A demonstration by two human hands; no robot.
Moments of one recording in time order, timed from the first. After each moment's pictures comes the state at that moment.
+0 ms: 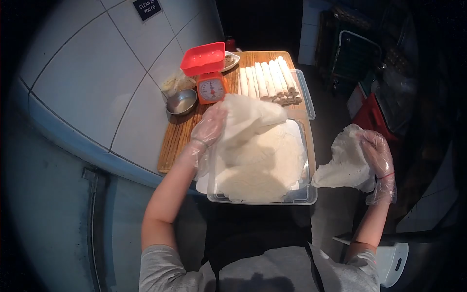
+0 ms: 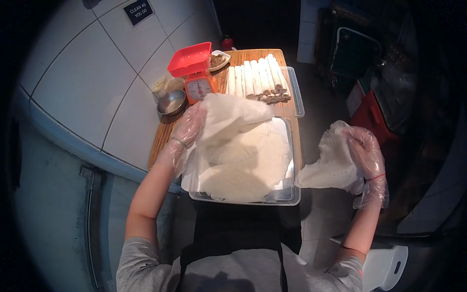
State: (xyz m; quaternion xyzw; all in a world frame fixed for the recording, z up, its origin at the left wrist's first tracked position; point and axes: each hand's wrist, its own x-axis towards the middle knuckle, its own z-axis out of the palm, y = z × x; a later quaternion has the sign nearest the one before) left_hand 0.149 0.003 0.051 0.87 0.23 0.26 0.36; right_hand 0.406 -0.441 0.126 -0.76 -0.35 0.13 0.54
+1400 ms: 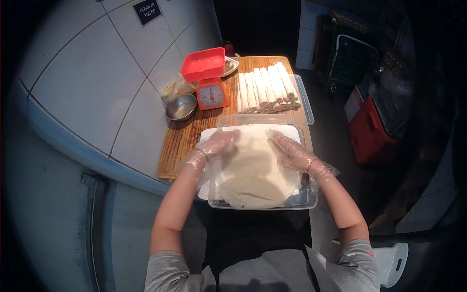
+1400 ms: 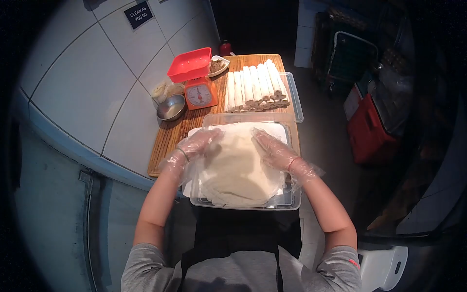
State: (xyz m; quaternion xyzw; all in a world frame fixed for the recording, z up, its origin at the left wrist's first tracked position) left_hand 0.140 -0.039 0.094 0.83 0.34 -0.06 0.44; right_hand 0.345 -0.264 0.029 -0.70 -0.63 0.23 0.27
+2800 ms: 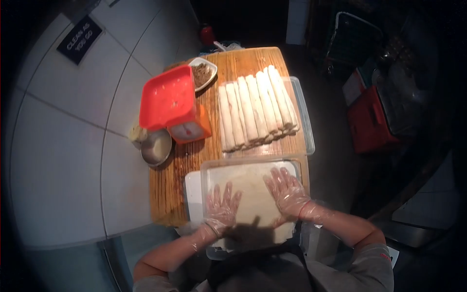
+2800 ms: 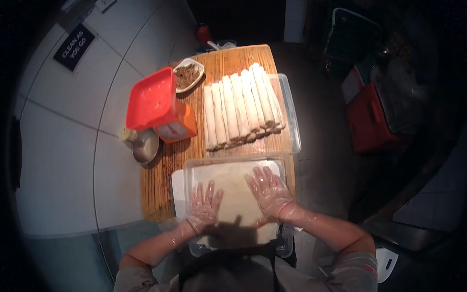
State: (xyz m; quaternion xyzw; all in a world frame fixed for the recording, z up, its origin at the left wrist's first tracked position) left_hand 0.123 -0.087 0.004 0.97 0.13 -0.20 -0.05; right_hand 0.356 -0.235 0.069 -0.72 -0.63 0.27 -0.10
